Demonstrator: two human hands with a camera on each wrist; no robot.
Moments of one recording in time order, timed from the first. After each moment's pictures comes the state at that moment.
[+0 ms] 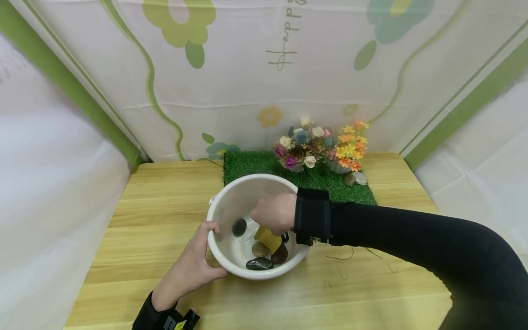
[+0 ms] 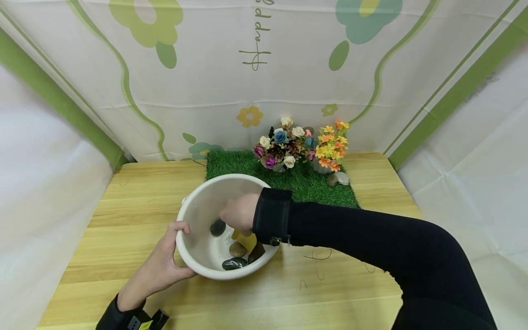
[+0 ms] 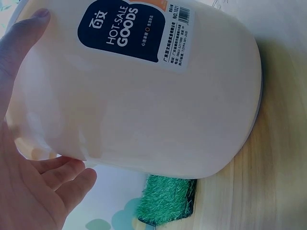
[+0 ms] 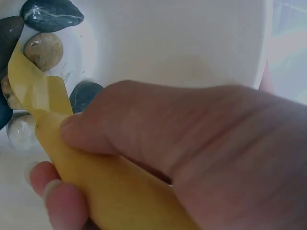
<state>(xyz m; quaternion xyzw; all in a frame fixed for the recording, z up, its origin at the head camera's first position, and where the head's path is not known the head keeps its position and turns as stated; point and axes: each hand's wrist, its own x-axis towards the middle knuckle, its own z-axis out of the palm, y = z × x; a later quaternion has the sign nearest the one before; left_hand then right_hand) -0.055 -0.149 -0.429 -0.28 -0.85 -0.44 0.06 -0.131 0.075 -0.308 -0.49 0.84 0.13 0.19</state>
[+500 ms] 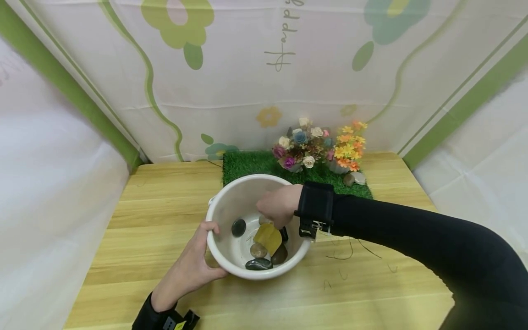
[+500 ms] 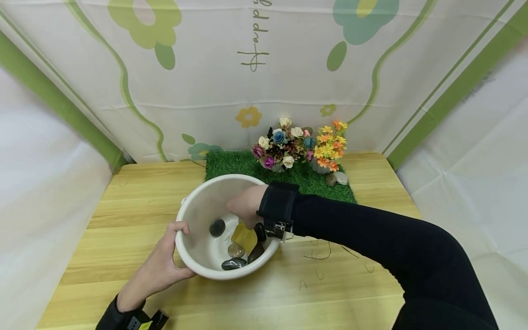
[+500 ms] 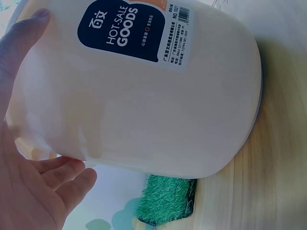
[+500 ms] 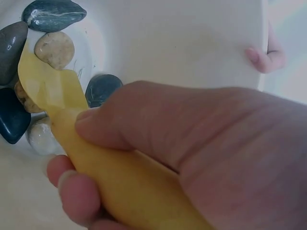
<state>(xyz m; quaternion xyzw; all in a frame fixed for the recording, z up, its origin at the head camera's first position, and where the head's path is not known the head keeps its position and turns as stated) -0.054 -0.149 -0.429 -0.28 -0.85 -0.44 0.07 -0.159 0.083 -0.316 -0.49 0.82 0.09 0.30</state>
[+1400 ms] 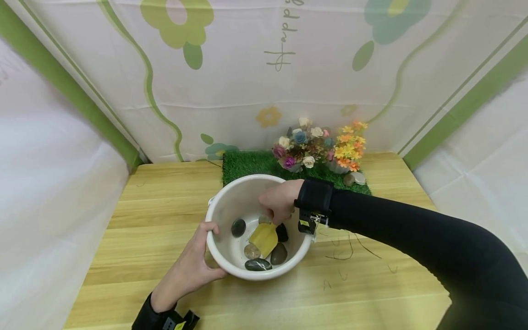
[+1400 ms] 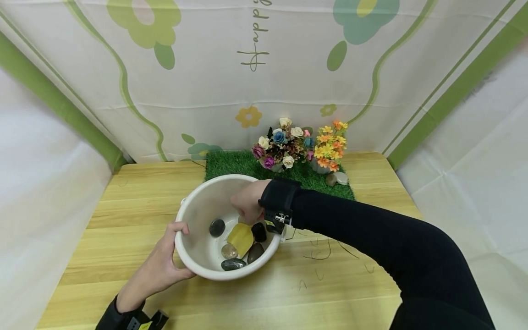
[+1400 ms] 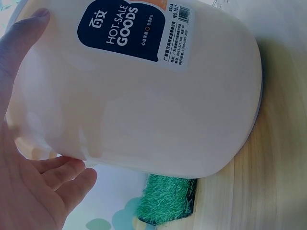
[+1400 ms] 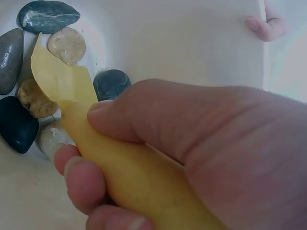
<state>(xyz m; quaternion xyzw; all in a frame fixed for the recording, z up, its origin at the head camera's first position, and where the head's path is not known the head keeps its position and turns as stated) -0.053 -0.149 -0.428 -0.27 -0.85 -0.44 0.05 -0.176 0.091 -0.319 -0.47 0.81 0.02 0.36</state>
